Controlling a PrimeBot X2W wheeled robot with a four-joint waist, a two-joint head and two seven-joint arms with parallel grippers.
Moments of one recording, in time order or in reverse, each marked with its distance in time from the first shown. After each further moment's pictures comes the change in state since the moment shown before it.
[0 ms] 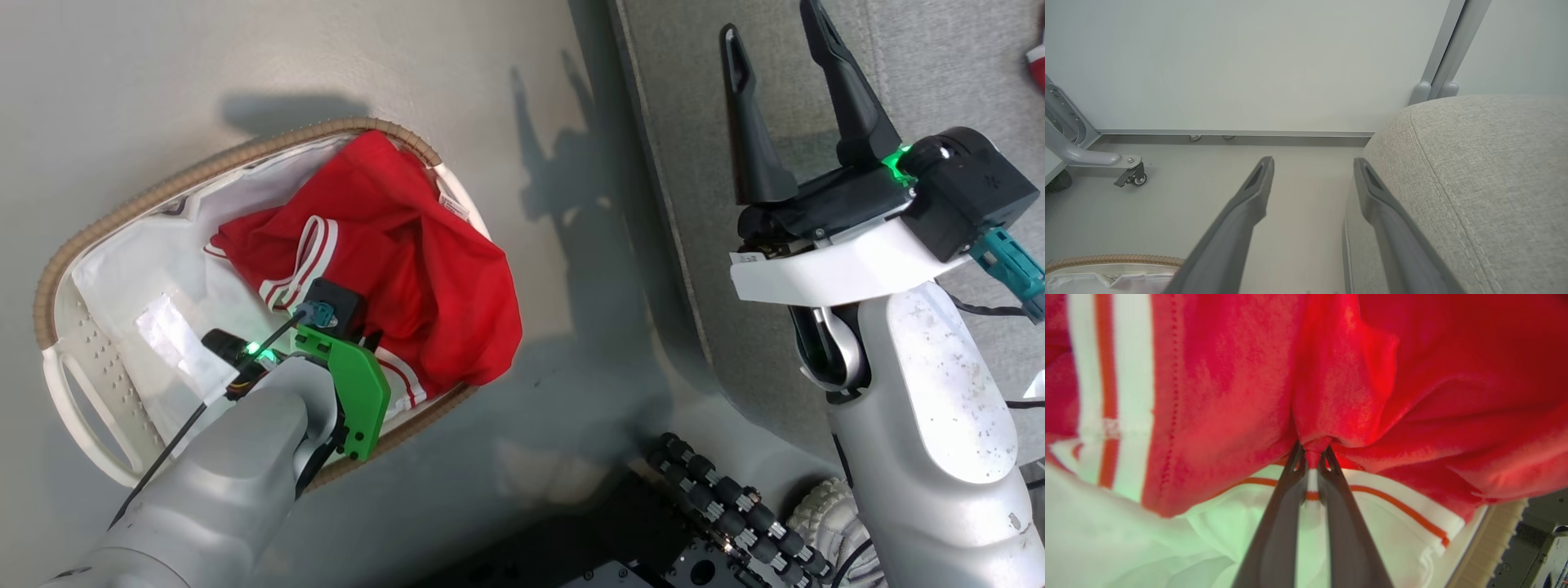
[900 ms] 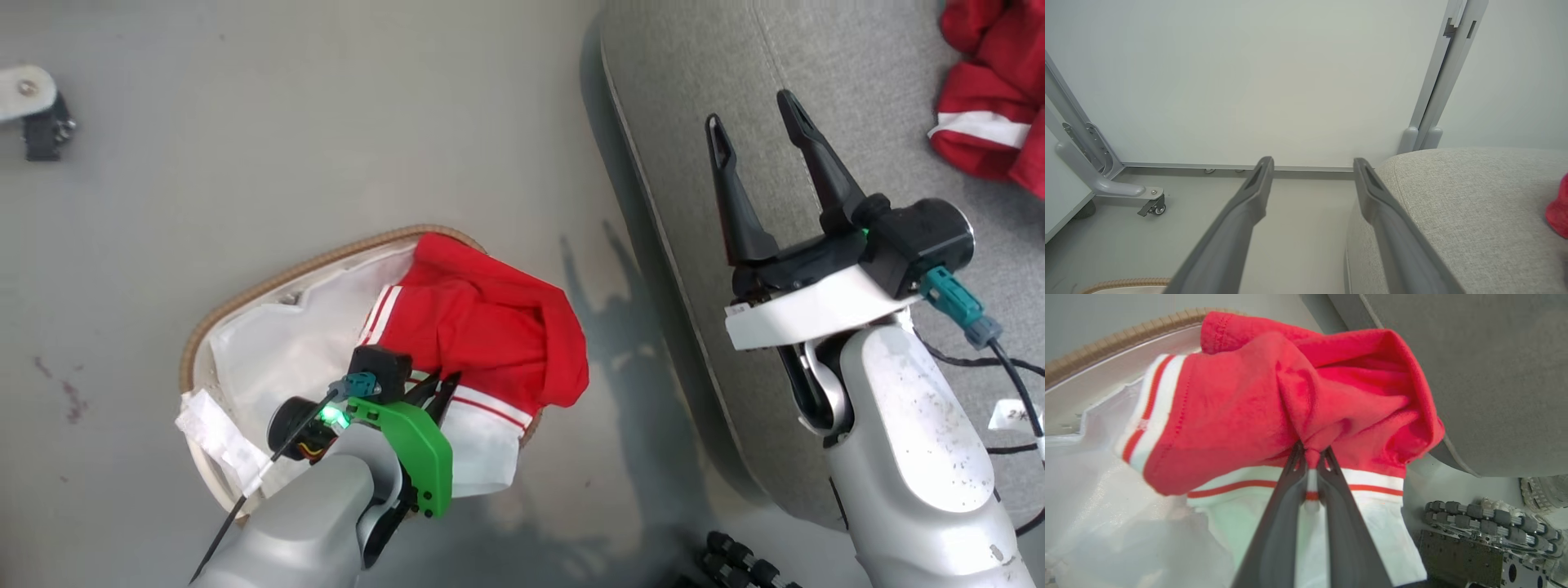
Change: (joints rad) left arm 0.149 -0.075 0.047 -0.082 -0.094 0.000 -0.197; right arm 0.077 0.001 -0.013 0.115 -0.057 0.000 0.000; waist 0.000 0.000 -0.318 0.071
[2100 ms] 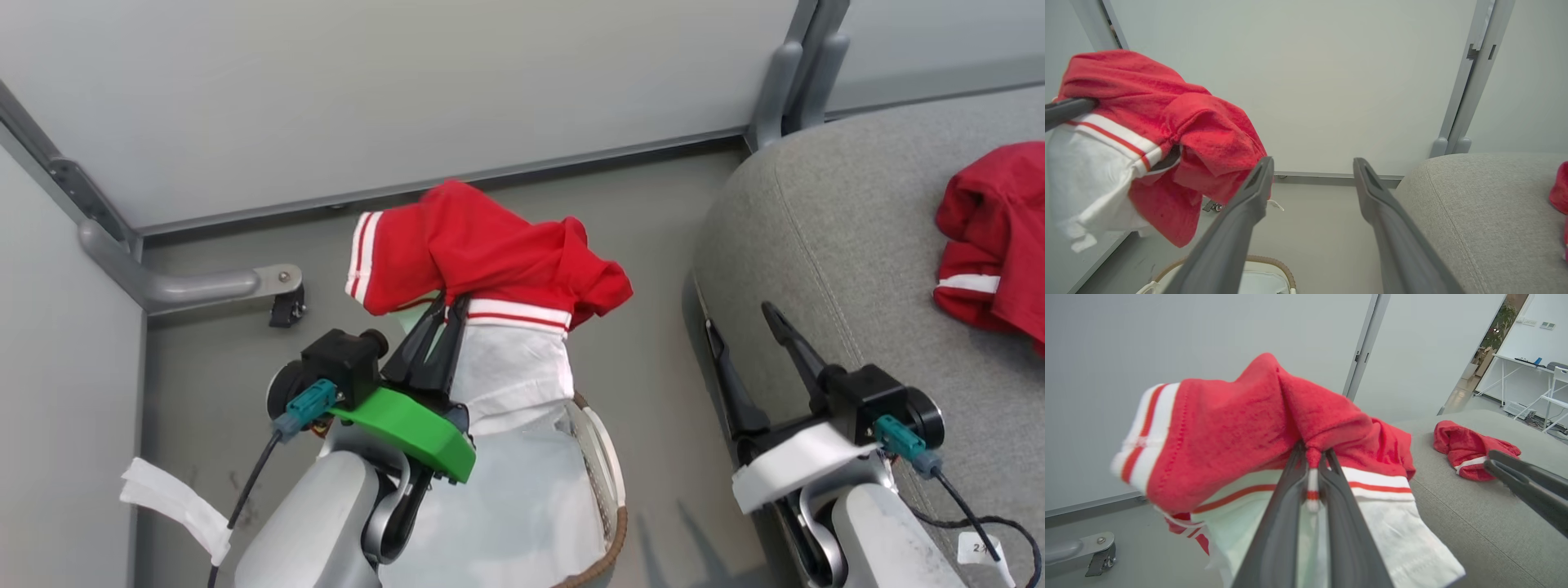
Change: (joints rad) left arm 0.299 -0.042 0.655 -0.564 0.492 0.000 -0.001; right arm 0.287 0.000 -0.009 0.111 -0.026 0.000 0.000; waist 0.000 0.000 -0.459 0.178
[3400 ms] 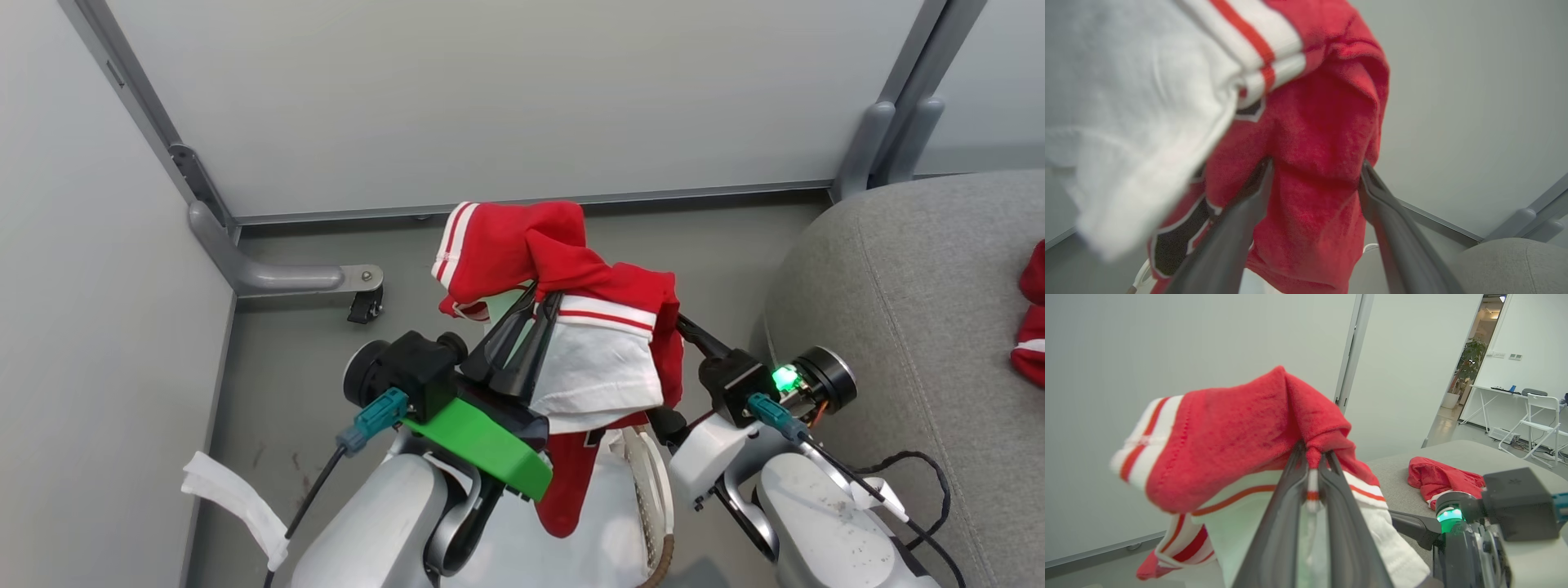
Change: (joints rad) left arm 0.000 -0.051 -0.093 -0.139 0.020 0.000 0.000; right arm -0.174 -0.005 0.205 0.246 -0.151 0.000 0.000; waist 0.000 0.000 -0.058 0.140
